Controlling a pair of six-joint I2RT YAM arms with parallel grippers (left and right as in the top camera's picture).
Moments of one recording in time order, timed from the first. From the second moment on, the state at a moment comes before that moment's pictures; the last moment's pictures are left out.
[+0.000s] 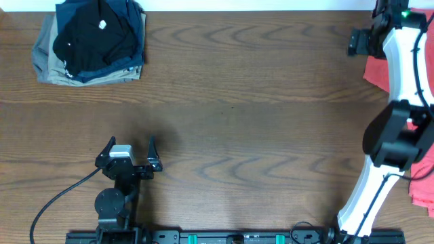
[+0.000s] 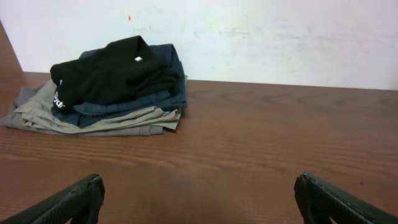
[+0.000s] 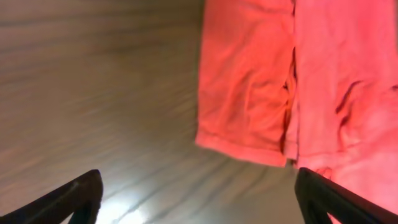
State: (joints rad) left arm 0.00 0.01 0.02 -0.11 0.02 -0.07; right arm -0.21 2.29 2.12 -1.01 0.24 0.04
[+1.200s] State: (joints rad) left arm 0.00 0.01 0.02 -0.11 0.02 -0.07; right arm -0.34 2.50 2.13 -0.92 0.07 0.01
